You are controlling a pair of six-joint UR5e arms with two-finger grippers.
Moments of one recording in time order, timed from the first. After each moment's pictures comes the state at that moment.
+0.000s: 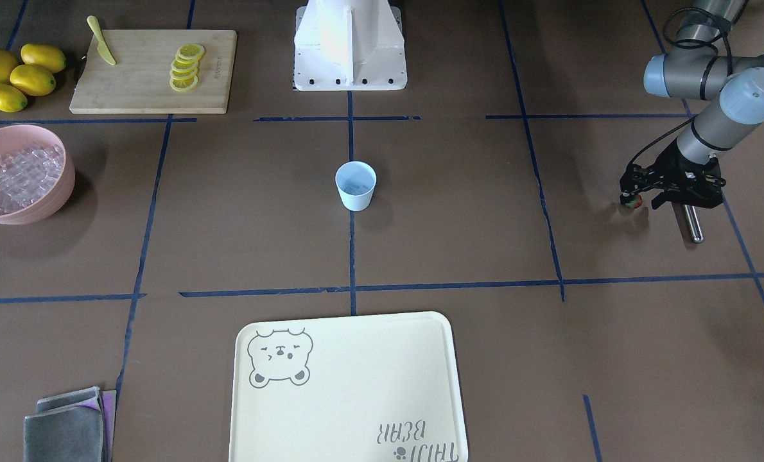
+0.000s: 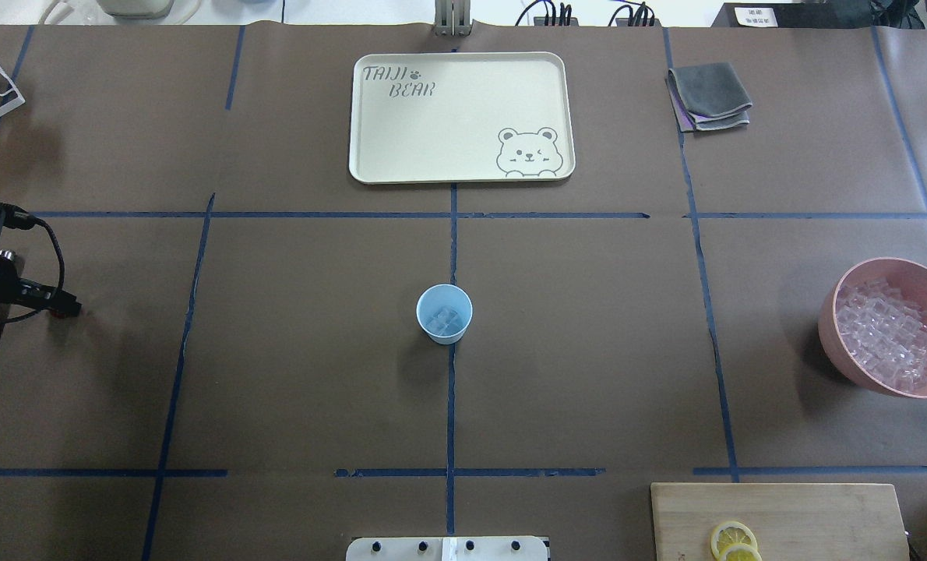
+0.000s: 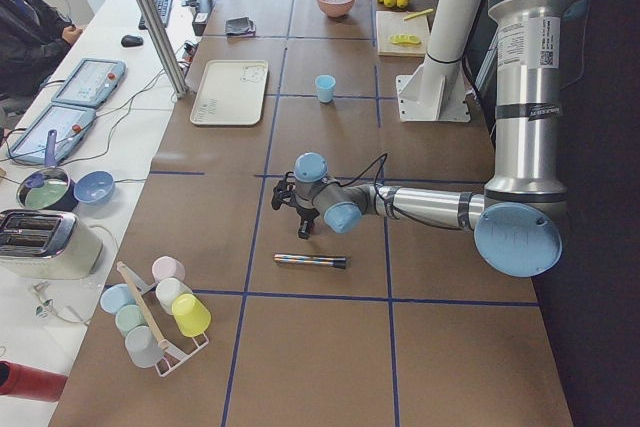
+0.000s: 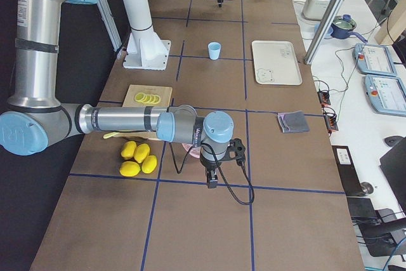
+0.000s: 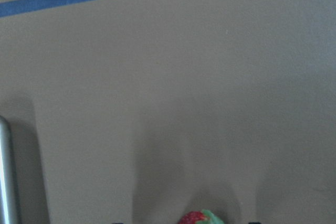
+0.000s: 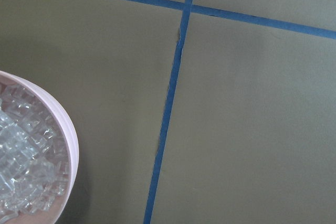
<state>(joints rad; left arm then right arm) -0.90 -1.51 -1.59 -2.27 -2.13 -0.70 1.57 -1.72 1.77 -1.71 2.33 -0.23</state>
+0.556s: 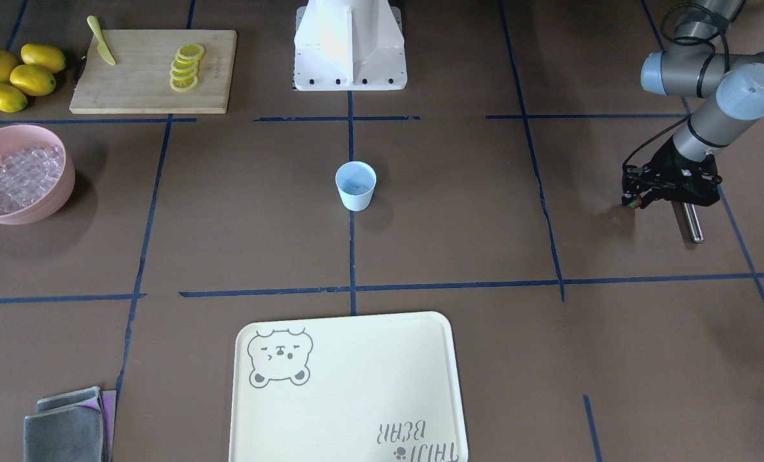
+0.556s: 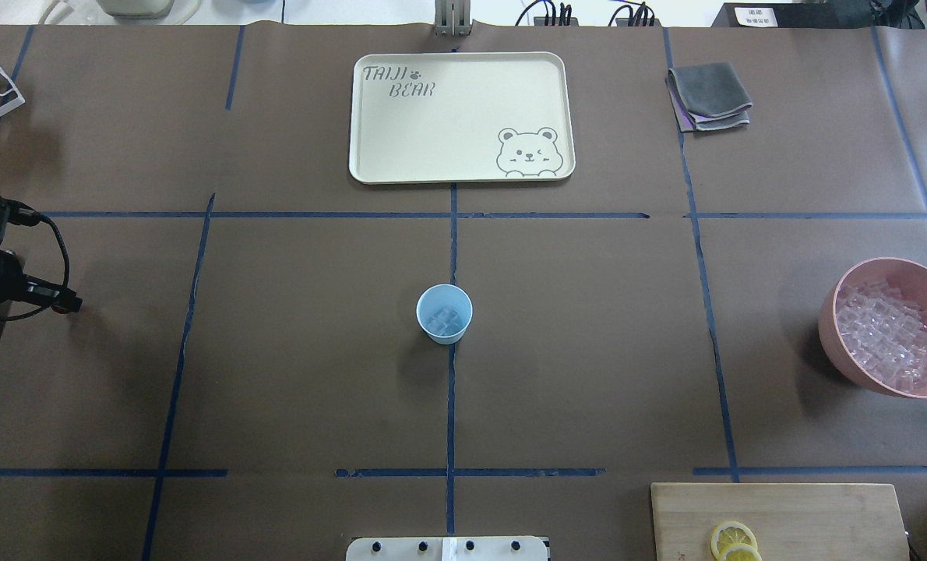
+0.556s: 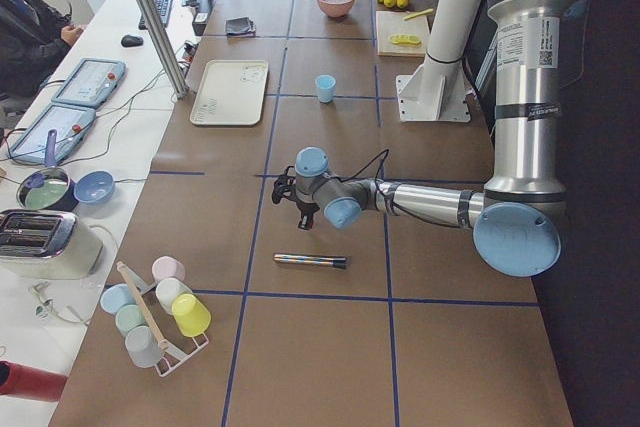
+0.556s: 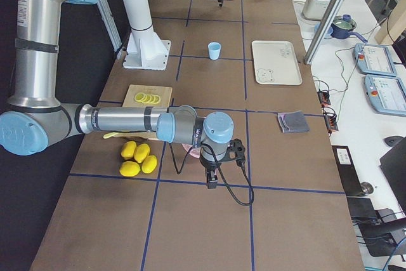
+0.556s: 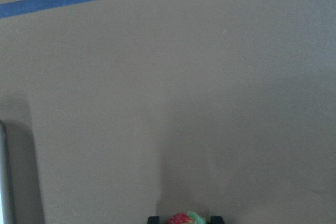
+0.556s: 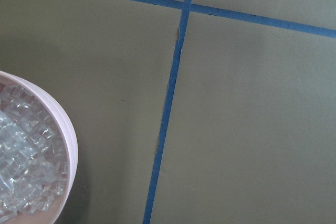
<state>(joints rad) -0.90 -1.51 -1.63 -2.26 -2.13 -0.70 1.57 -1.72 1.76 -1.71 2.33 -0.23</state>
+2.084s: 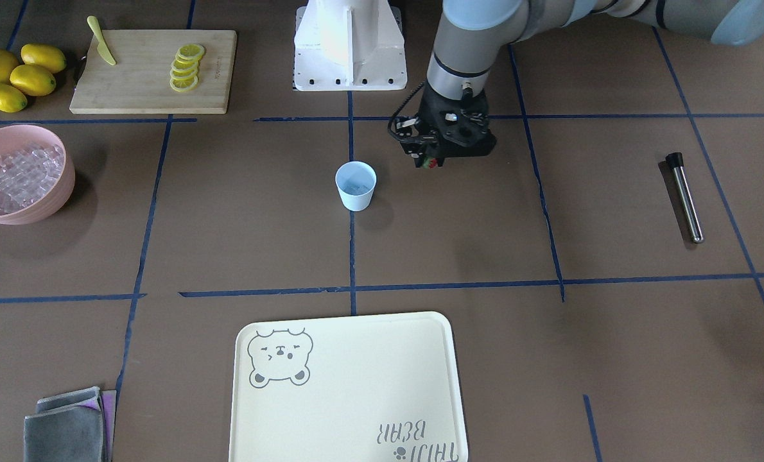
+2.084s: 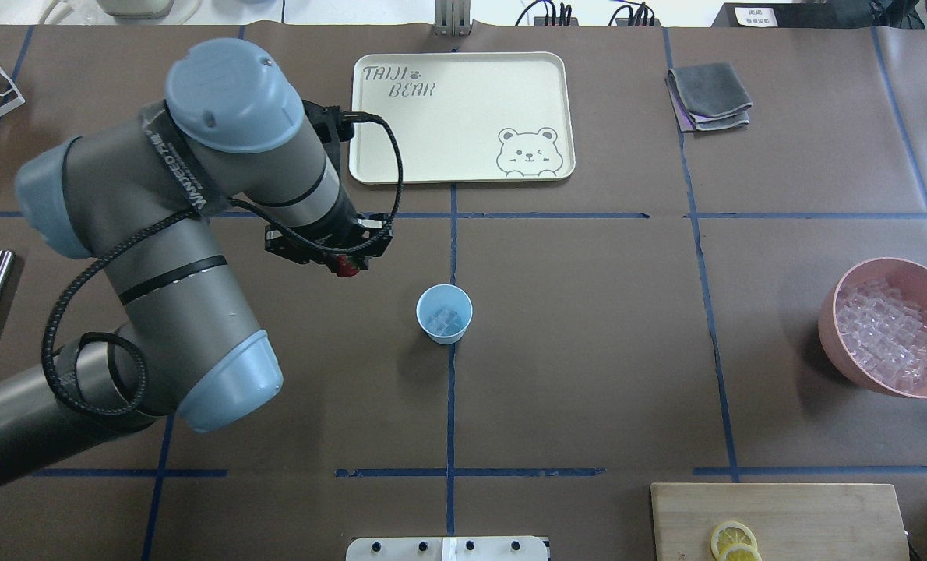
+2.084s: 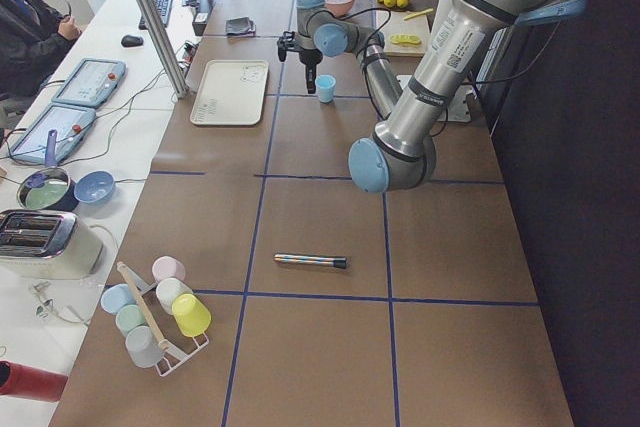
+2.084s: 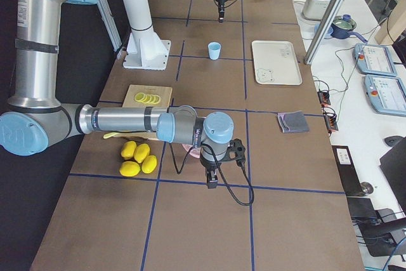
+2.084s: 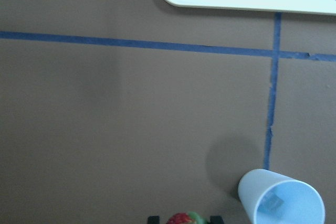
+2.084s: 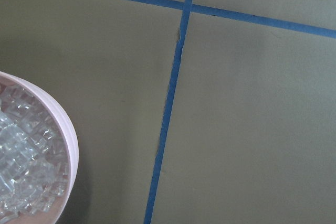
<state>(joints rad) -0.61 -2.32 -1.85 -1.33 -1.98 -1.24 1.57 -1.71 1.77 -1.71 2.33 -0.23</state>
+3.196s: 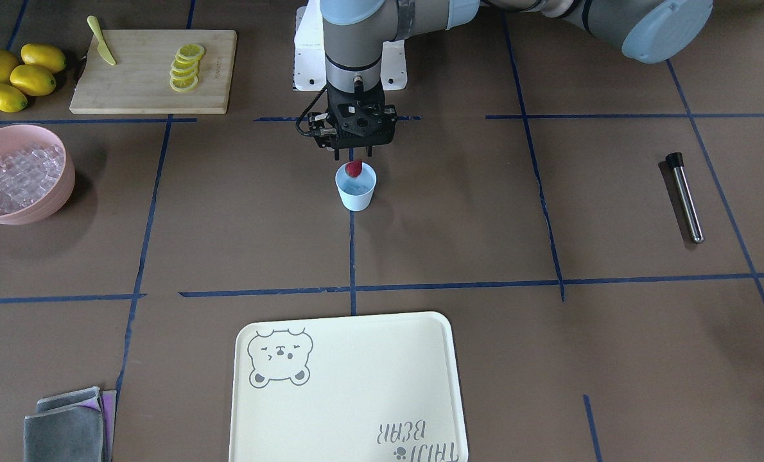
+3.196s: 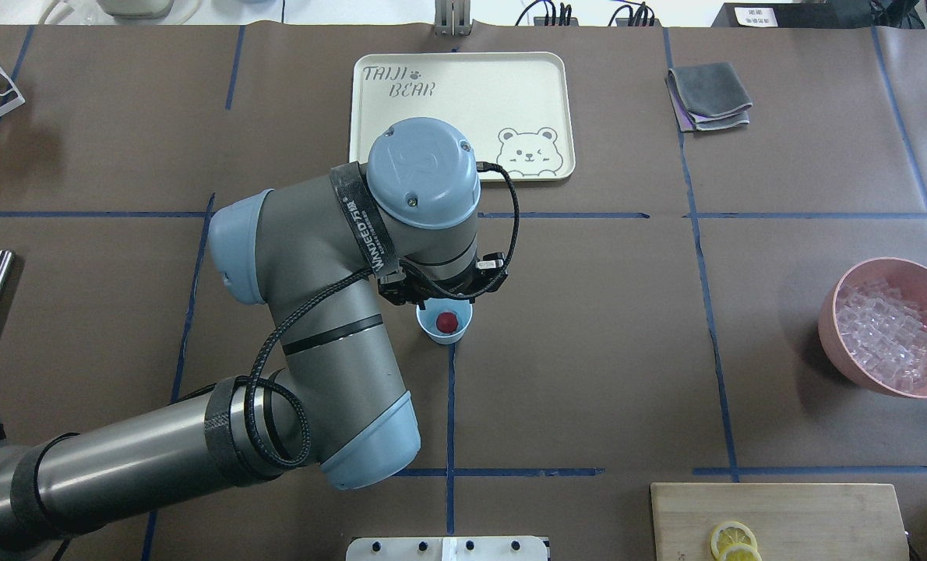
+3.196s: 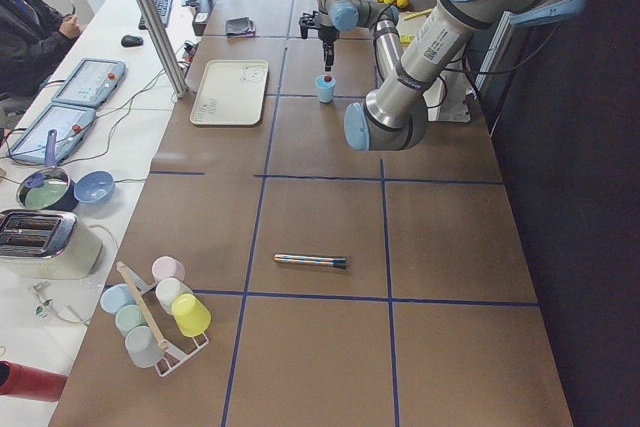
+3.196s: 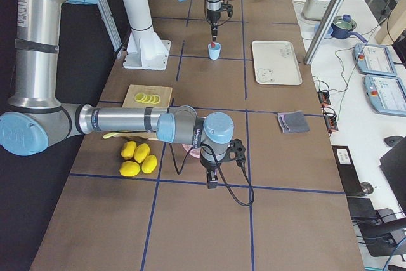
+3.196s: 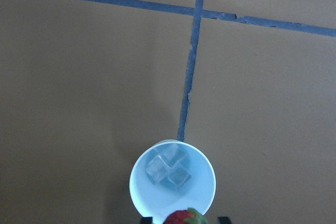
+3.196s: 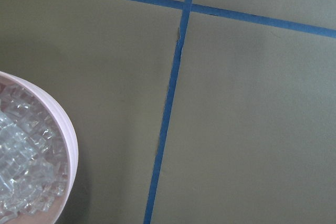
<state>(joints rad) -0.49 -2.48 -1.68 -1.34 -1.87 -1.36 1.57 -1.72 1.76 -1.71 2.33 -0.23</state>
